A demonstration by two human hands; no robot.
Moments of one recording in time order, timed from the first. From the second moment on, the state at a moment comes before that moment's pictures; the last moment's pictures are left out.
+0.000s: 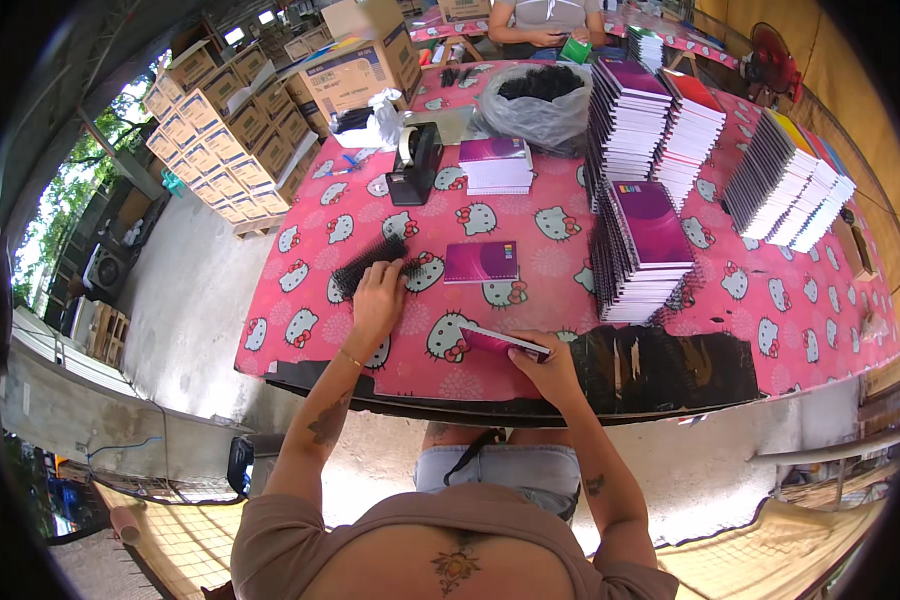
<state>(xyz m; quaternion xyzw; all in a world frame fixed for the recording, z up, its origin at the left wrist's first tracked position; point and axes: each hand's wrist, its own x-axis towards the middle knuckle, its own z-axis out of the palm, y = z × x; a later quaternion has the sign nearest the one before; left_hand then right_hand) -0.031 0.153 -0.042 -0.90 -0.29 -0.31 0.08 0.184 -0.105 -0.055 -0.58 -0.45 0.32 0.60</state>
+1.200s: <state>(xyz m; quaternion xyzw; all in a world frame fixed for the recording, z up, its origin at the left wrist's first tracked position) -0.032 0.043 0.004 -0.84 -0.24 -0.38 -0.33 0.181 -0.103 -0.049 -0.57 -0.45 0.34 0.60</state>
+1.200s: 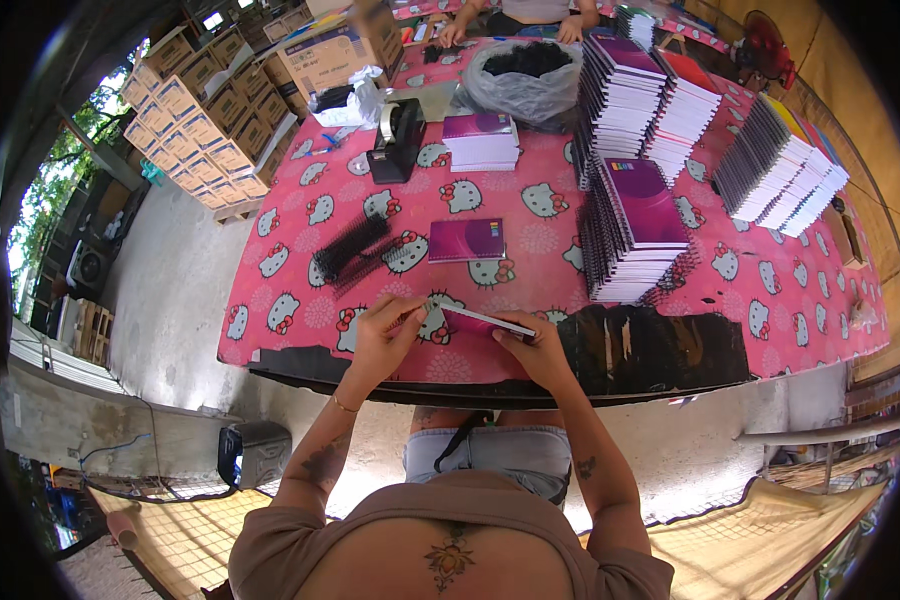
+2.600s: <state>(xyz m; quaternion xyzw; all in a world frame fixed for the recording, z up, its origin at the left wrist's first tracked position) -0.007 0.026 0.003 -0.95 -0.19 -0.26 0.01 0.167 -0.121 -0.035 -0.59 -0.44 0.27 0.62</state>
